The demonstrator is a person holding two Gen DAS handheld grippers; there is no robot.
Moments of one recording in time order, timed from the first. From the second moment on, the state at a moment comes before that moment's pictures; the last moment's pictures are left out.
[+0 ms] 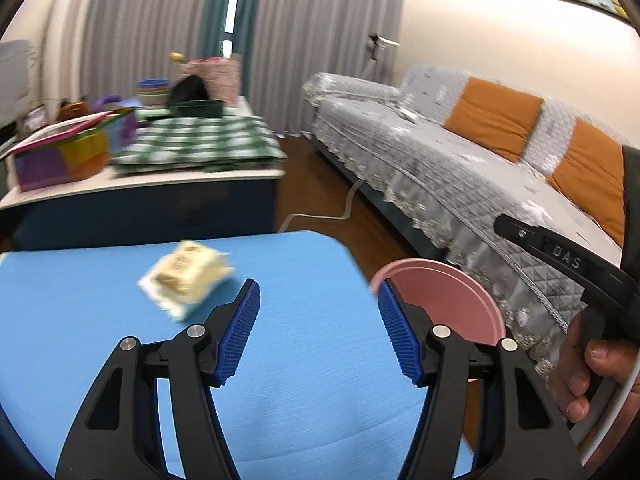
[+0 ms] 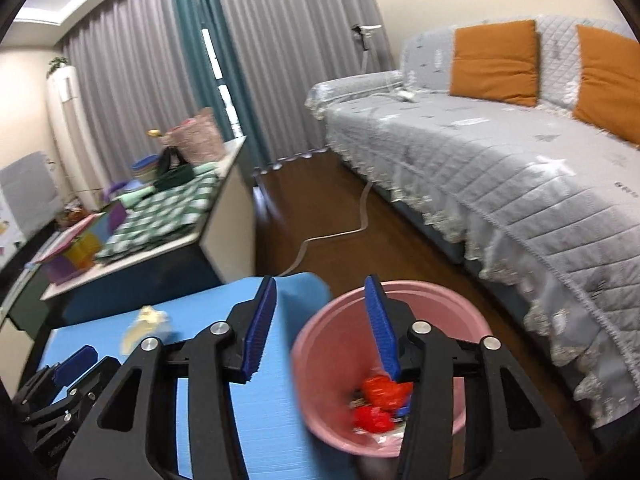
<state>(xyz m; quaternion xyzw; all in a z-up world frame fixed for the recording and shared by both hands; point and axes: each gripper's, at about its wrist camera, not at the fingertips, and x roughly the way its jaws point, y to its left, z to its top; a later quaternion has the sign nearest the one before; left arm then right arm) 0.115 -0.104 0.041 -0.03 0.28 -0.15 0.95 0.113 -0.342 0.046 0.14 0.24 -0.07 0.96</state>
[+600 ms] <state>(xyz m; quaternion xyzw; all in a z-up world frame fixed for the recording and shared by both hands) 0.114 0.036 0.027 -0.06 0.27 -0.02 0.96 0.149 -0.188 0.029 0.11 0.29 0.06 0.95</state>
